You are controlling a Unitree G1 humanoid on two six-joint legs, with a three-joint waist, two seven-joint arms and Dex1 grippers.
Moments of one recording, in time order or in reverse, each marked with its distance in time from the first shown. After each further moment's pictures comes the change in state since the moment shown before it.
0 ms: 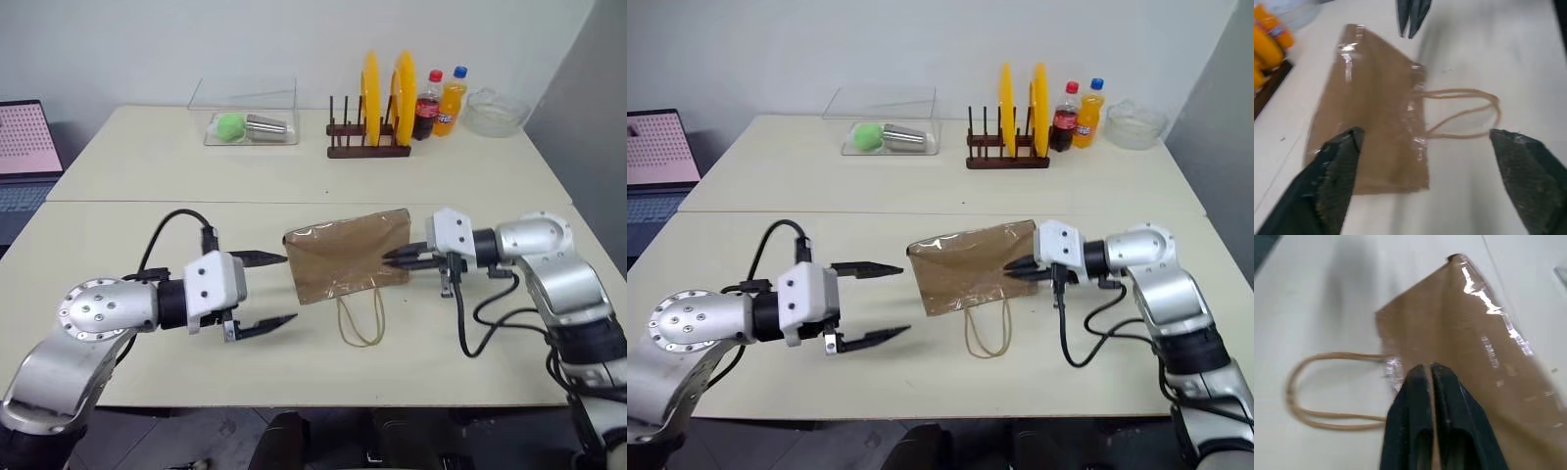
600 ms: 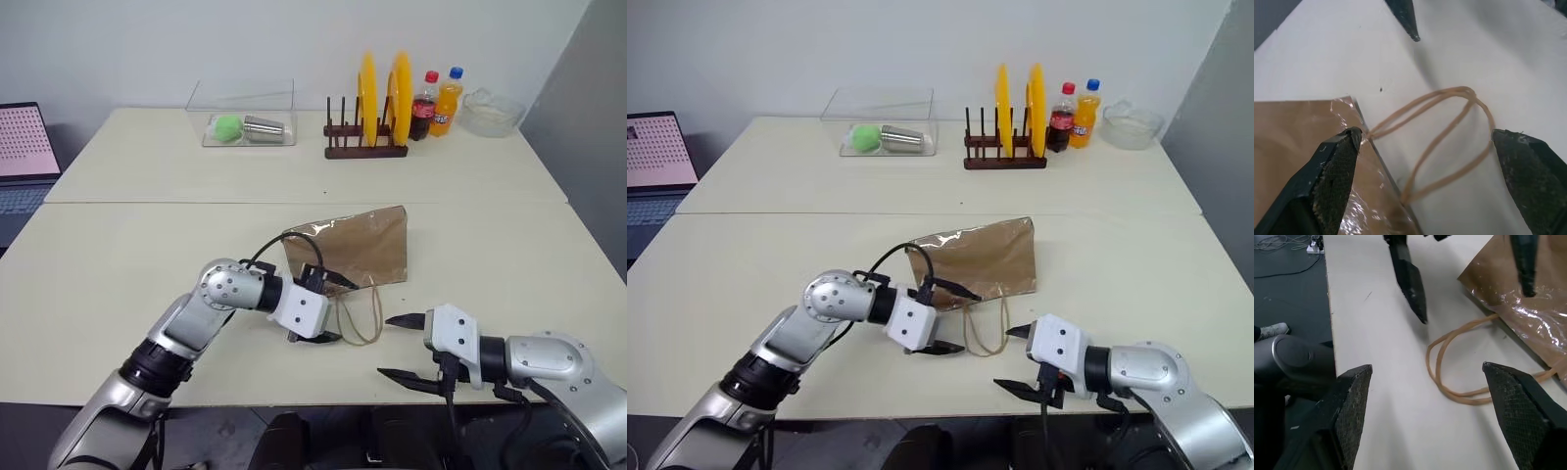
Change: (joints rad) left arm -0.371 -0.313 -0.456 0.521 0.431 -0.531 -0.087; right arm 0.561 -0.031 -0.009 -0.588 0.079 0.346 -0.363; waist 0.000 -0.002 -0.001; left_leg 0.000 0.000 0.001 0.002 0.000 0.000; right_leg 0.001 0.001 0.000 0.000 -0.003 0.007
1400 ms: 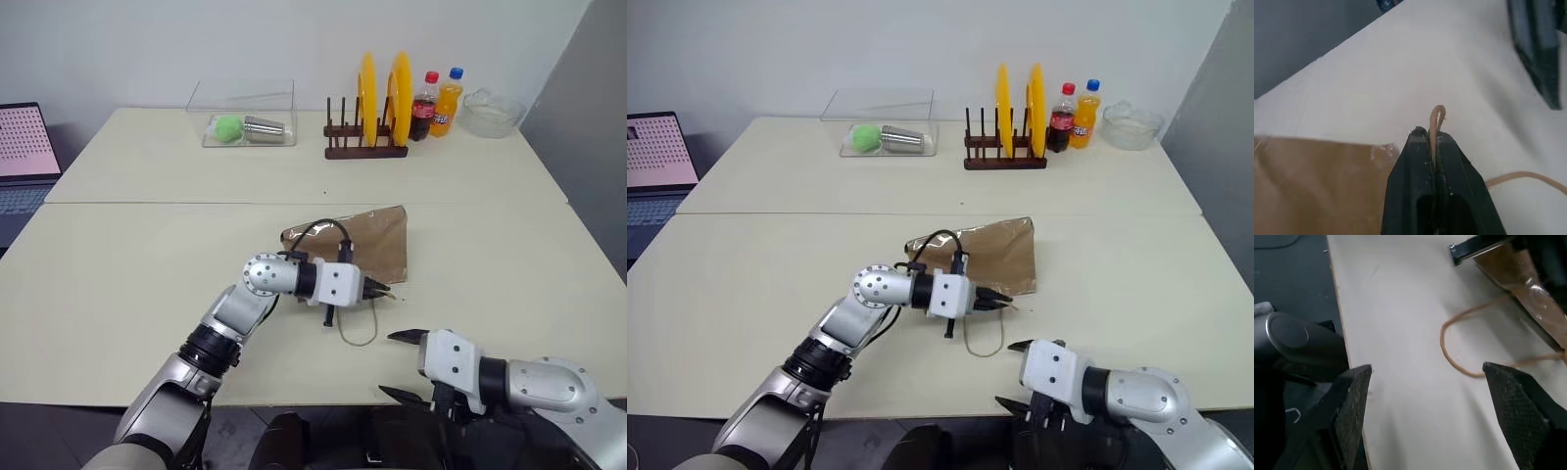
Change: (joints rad) left arm -0.074 -0.193 0.039 0.160 -0.105 0.112 0.070; right arm 0.038 -0.091 0.131 -0.042 -0.127 -0.115 -0.137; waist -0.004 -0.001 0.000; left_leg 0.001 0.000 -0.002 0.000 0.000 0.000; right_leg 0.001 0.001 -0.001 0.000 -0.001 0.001
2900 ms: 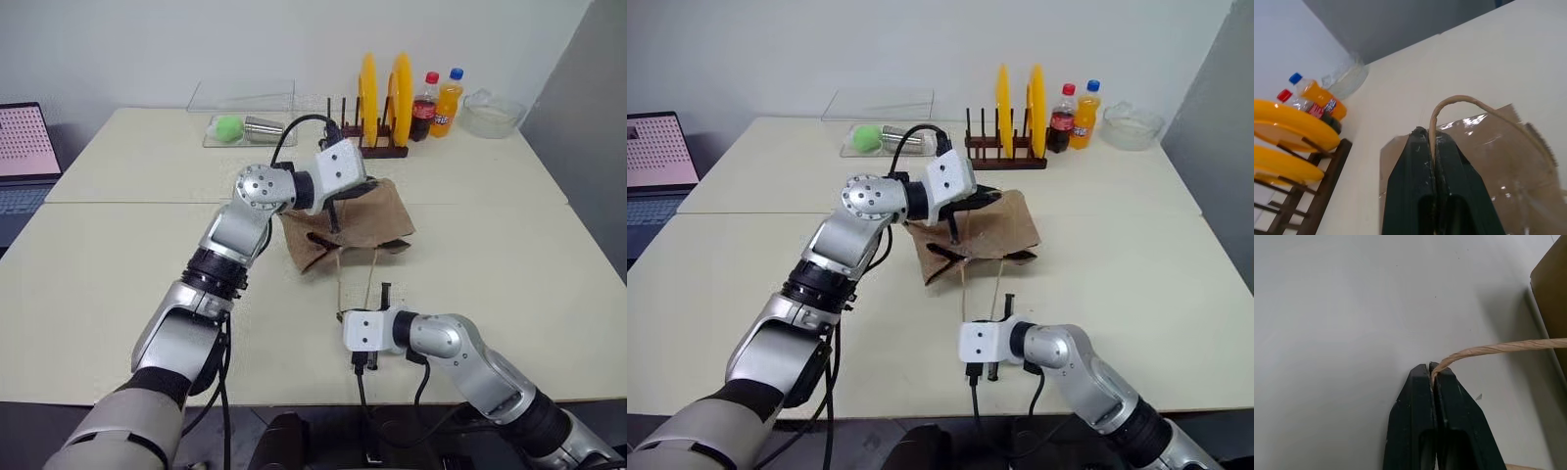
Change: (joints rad) left arm -0.419 -0.031 0.087 0.266 0.038 0.226 0.193; right arm -0.405 0.294 0.389 0.533 -0.532 -0.253 -0.036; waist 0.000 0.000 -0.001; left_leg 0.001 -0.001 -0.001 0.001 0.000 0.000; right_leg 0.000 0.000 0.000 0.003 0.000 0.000
